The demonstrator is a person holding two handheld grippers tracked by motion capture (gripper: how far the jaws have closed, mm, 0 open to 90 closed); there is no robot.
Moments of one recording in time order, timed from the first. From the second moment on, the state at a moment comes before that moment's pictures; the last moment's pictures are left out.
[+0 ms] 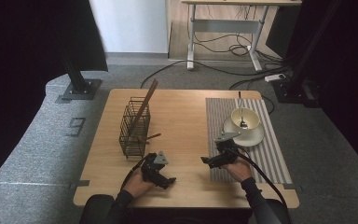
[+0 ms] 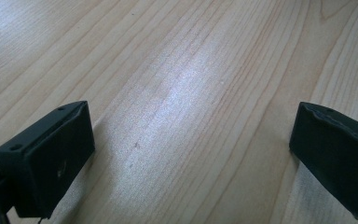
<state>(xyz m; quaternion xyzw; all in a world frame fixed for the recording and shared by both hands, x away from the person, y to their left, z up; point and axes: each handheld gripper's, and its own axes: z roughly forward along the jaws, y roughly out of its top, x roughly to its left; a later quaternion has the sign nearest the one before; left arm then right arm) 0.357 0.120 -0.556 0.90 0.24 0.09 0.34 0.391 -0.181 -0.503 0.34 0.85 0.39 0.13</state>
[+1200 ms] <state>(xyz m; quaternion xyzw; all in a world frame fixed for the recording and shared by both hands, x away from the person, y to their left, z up) 0.357 0.120 -0.556 0.90 0.24 0.09 0.34 0.402 -0.112 -0.436 0.28 0.85 0.43 0.10</state>
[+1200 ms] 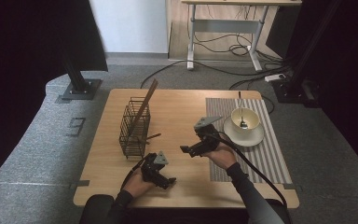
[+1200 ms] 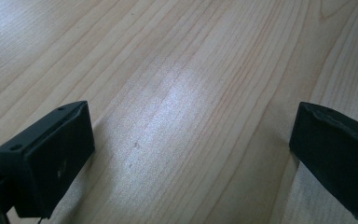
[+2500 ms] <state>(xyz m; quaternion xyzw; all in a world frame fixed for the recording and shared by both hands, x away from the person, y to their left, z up) 0.356 0.119 -0.556 0.90 0.24 0.09 0.34 0.406 -0.029 -0.402 0.21 0.87 0.44 0.09</state>
